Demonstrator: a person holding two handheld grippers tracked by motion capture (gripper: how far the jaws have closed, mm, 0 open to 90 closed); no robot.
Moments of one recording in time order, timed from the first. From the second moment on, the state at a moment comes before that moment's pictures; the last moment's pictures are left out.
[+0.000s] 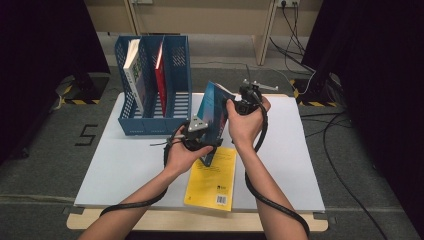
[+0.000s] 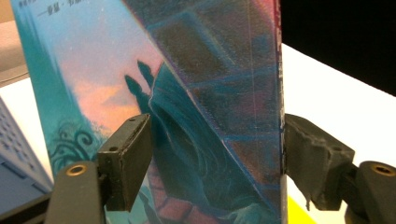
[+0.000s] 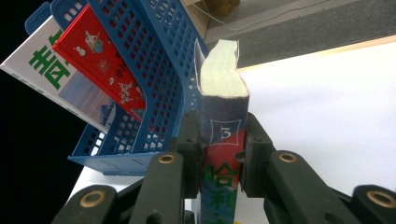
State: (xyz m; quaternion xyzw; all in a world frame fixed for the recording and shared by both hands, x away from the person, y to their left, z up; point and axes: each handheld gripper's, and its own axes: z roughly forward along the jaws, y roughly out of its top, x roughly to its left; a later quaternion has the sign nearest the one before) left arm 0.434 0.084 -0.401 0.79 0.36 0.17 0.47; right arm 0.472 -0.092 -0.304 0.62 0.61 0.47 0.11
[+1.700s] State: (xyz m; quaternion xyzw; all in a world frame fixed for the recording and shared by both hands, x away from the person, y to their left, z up) left arm 0.435 0.072 -0.391 0.77 0.36 0.29 0.43; right arm 0.457 -0.059 -0.294 0.60 0.63 0.47 0.12
